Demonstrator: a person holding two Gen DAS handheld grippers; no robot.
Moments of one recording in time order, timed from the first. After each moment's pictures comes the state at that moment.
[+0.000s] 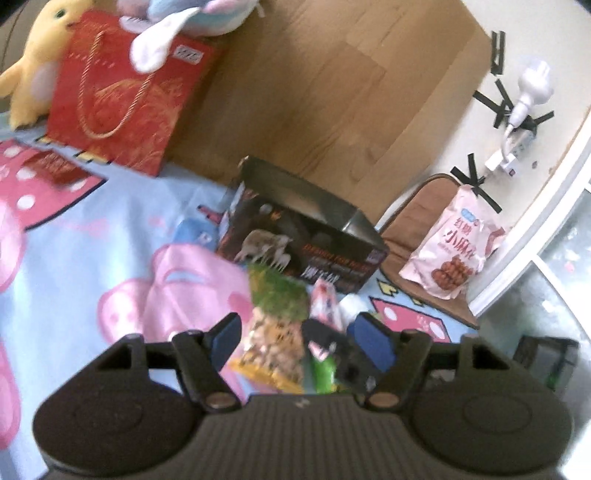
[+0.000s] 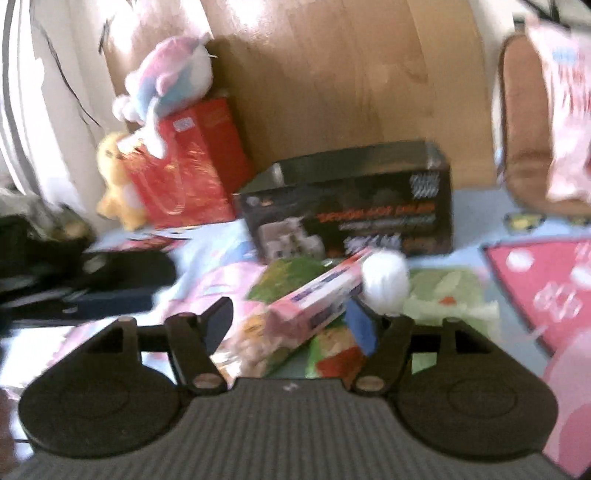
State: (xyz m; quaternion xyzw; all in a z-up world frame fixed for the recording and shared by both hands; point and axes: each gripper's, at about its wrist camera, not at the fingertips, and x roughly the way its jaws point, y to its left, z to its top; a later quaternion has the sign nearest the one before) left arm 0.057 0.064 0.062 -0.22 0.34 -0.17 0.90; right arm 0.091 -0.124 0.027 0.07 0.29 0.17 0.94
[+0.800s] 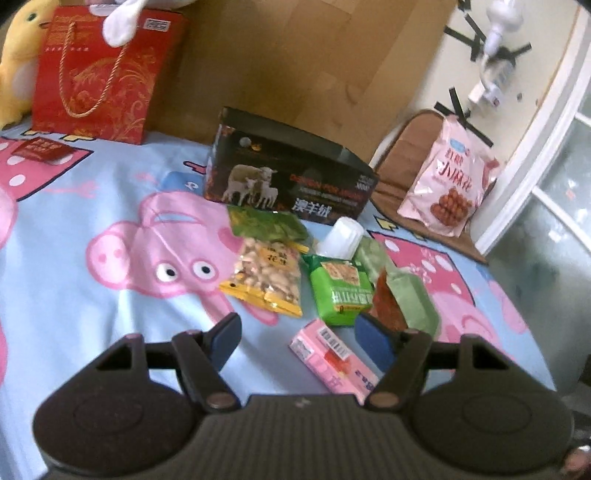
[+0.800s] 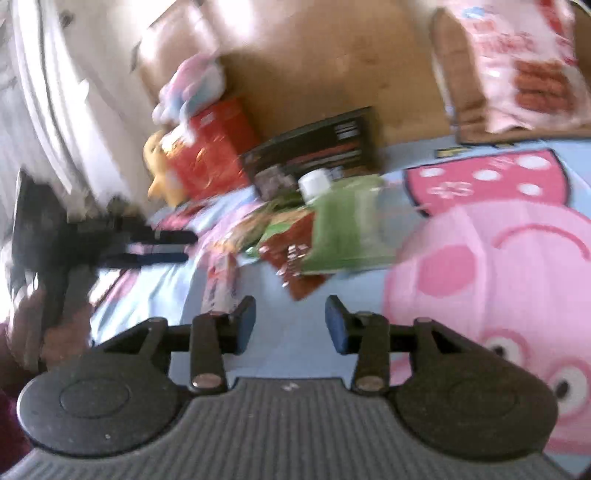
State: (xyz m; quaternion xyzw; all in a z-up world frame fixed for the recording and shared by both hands) left arm 0.026 0.032 0.032 -0.14 0.36 -0.19 0.90; right arm -0.025 -0.267 0.008 0.17 0.30 0.26 0.90
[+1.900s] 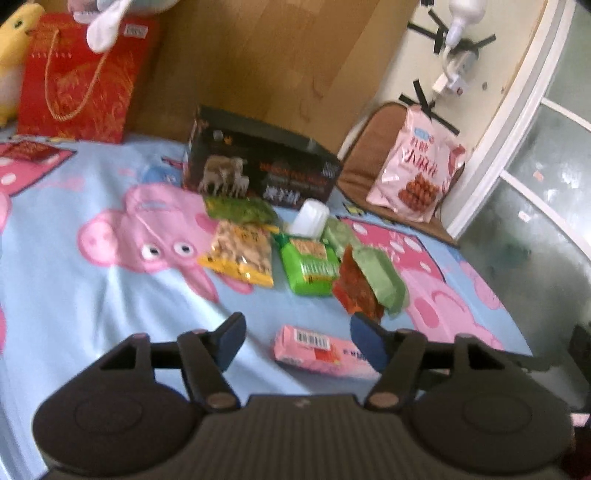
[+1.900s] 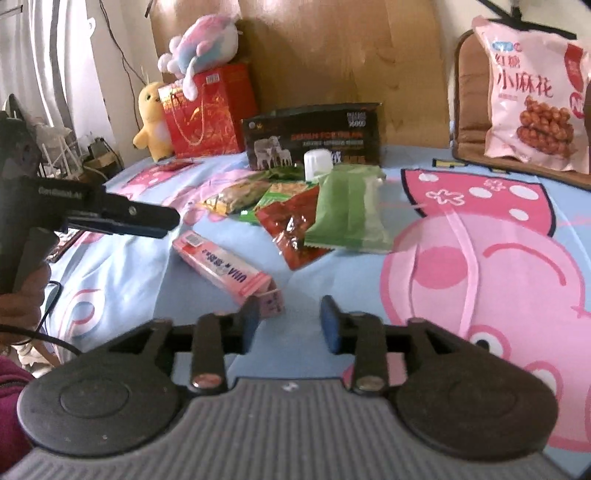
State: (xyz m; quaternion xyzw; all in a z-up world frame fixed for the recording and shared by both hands) left arm -0.009 0.037 0.036 -0.13 0.35 -0.24 0.90; right arm -0.043 -0.236 0.010 0.04 0.30 0.23 0.93
